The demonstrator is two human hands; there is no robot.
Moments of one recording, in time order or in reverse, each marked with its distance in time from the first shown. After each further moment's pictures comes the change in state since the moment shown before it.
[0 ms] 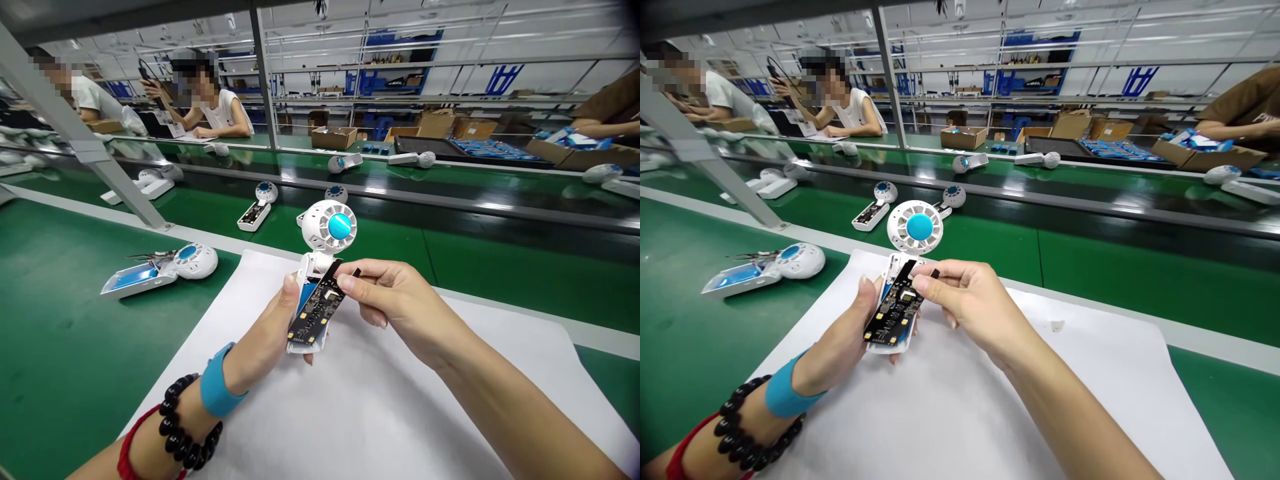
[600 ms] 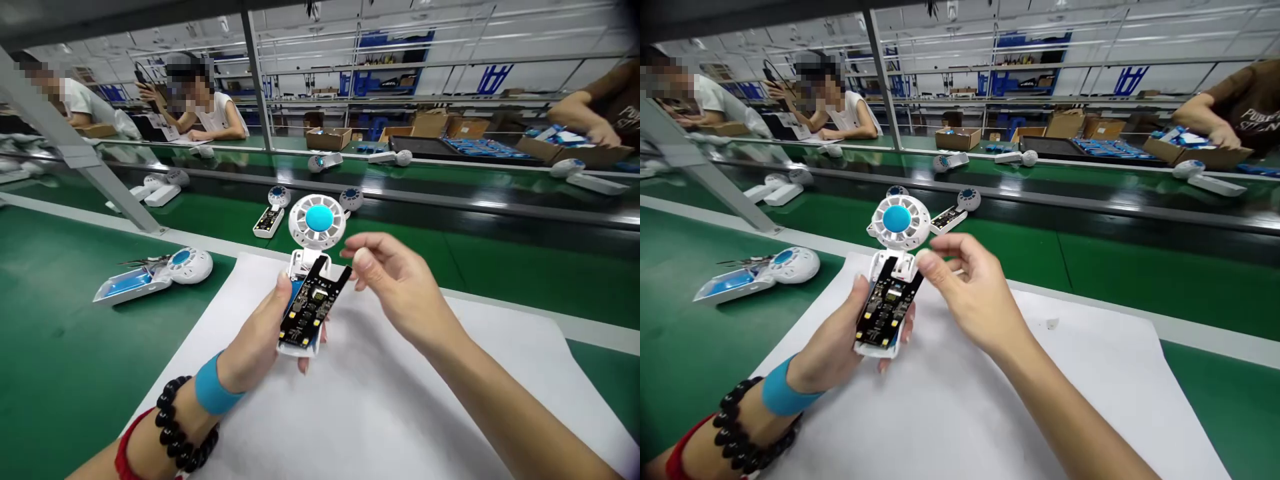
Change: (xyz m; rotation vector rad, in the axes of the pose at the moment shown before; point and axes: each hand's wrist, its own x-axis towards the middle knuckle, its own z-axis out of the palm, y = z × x) left_hand 0.001 0.005 0.003 -0.219 -0.041 -0.113; right_hand 0.006 0.006 -0.002 -0.201 0.222 -0.321
